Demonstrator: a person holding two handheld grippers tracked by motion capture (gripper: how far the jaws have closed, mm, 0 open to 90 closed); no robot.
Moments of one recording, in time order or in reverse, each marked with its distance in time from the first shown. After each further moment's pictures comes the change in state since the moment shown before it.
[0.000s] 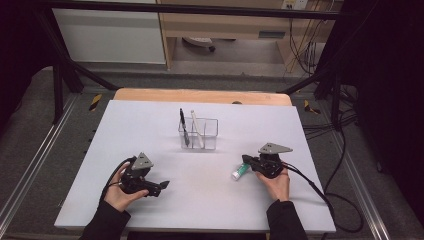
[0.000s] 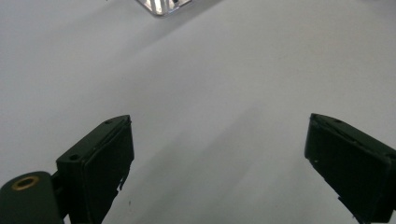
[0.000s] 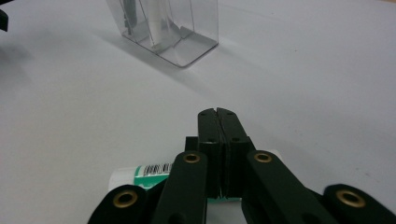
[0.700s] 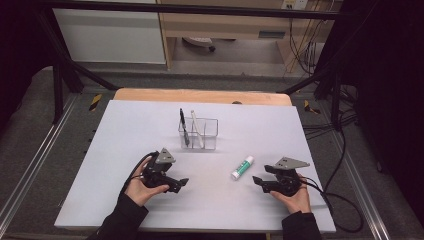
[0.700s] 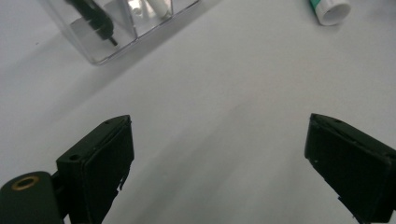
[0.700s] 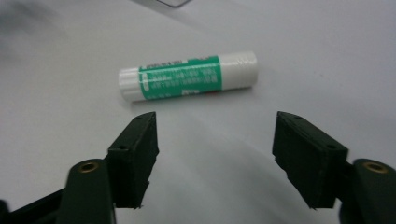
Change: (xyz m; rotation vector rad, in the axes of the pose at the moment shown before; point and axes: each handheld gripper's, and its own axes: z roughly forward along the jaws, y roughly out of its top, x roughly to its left) left arm -0.033 0.045 0.032 0.031 -0.062 0.037; right arm 0.001 -0.034 -0.051 0.090 -0.039 -0.014
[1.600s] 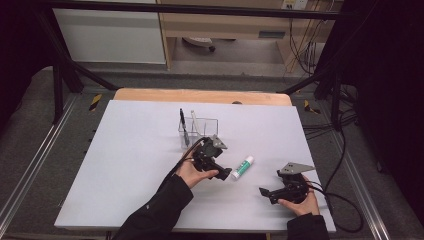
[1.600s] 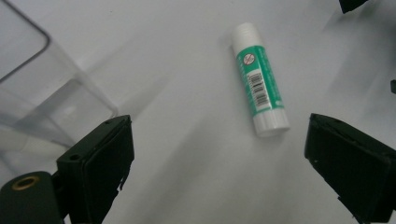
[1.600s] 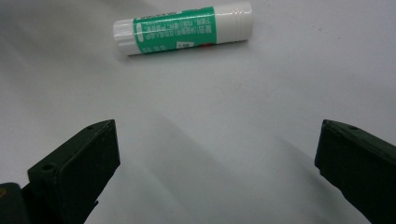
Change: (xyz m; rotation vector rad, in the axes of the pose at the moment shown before) left arm -0.061 0.108 0.070 0.079 -0.045 0.085; right arm -0.009 -0.017 -0.013 0.087 0.025 0.001
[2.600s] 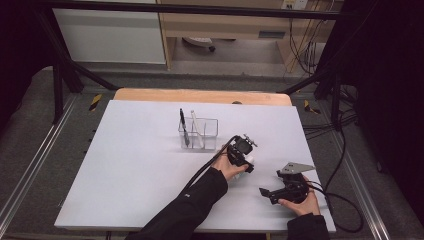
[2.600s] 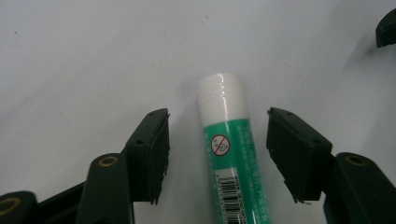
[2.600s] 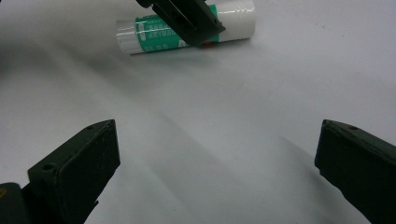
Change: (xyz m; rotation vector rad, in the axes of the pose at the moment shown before) left arm -0.025 0.049 0.081 0.122 -0.006 -0.004; right arm -0.001 0.000 0.000 0.006 0.014 0.008
